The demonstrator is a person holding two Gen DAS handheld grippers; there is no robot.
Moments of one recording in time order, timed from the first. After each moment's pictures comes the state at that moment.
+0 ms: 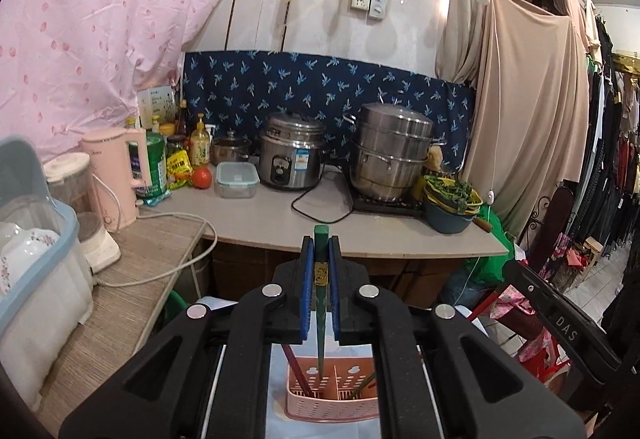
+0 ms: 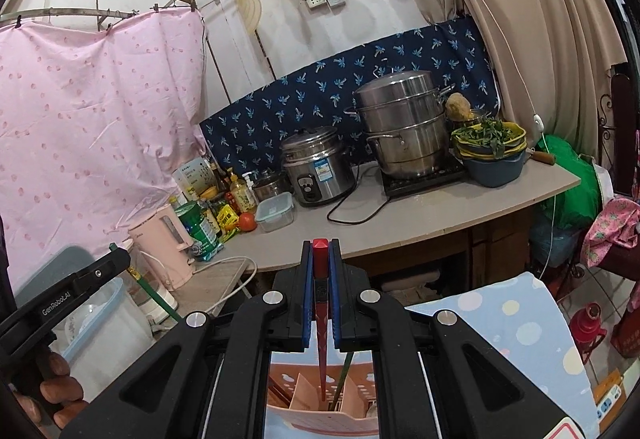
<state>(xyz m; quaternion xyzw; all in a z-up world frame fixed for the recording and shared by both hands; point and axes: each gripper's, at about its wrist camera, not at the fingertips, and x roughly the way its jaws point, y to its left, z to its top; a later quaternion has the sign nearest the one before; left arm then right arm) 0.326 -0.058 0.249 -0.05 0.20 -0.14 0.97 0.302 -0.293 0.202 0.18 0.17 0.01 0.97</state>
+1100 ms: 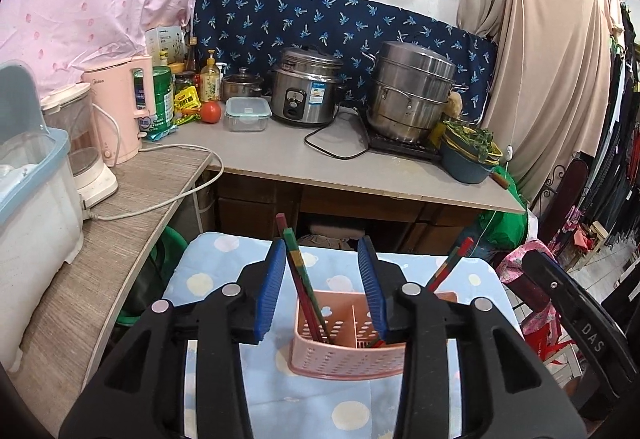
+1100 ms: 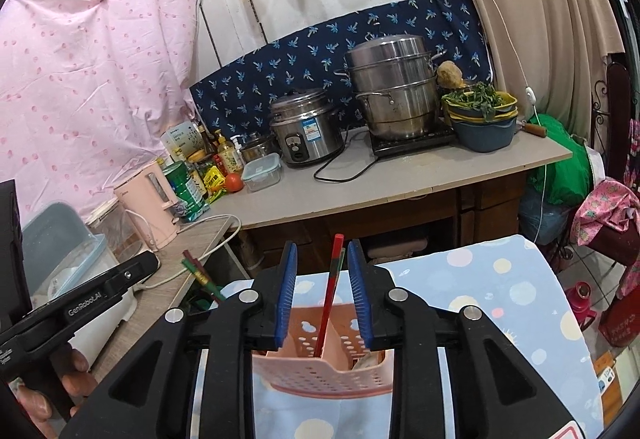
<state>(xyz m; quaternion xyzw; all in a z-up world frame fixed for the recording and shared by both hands) 0.333 -0.059 0.178 -0.05 0.28 -0.12 0.95 0.282 -0.279 0.152 0.15 0.21 0.00 0.97</state>
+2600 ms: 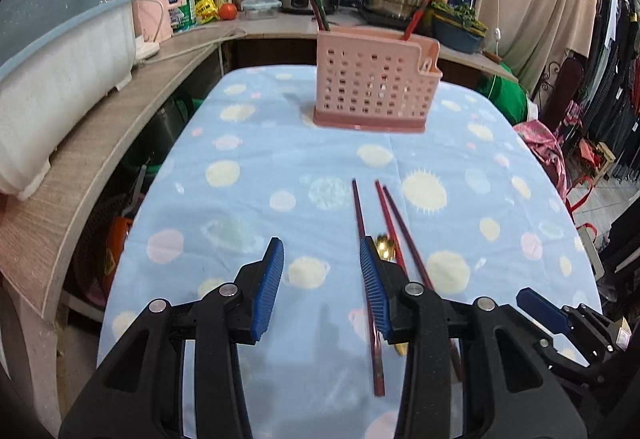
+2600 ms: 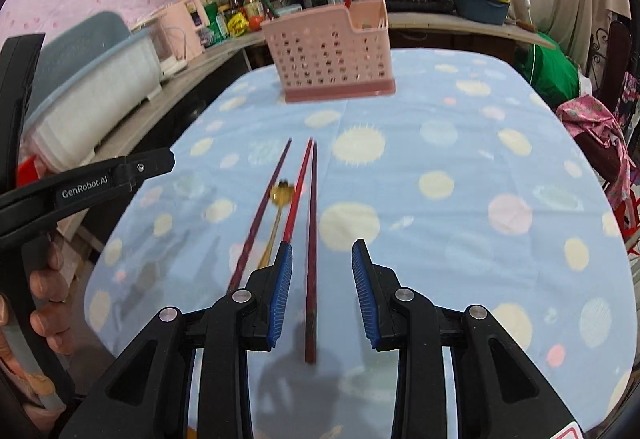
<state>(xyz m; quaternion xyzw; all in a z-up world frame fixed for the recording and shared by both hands) 0.105 -0.019 0.033 0.01 0.41 -0.12 0.91 0.033 -0.201 -0.017 0.09 0.40 0.04 0.91</state>
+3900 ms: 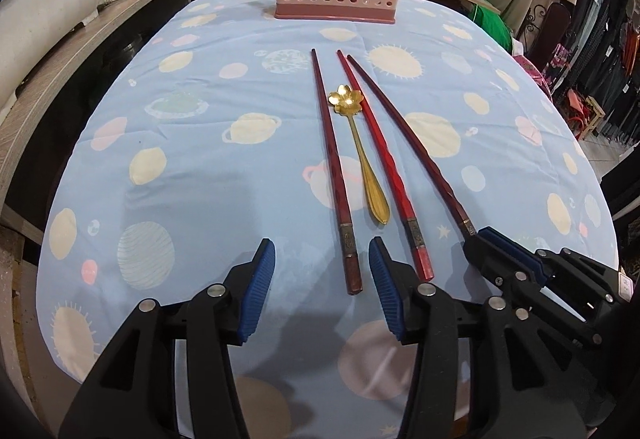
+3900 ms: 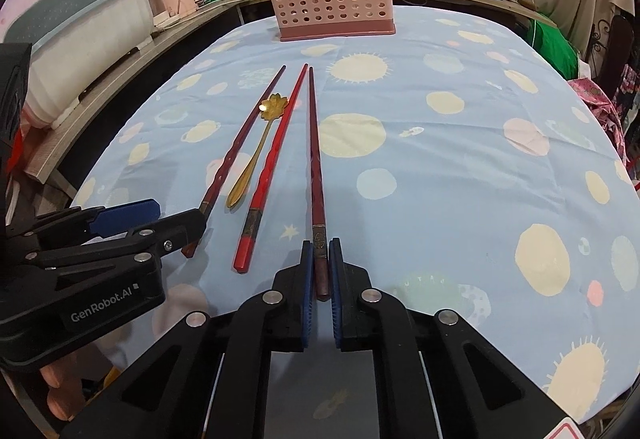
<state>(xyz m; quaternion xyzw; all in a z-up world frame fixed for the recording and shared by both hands) 0.054 -0.042 -0.049 0.04 0.48 -0.15 0.86 0.015 -0.185 -0.070 0.06 0.44 0.03 0.90</state>
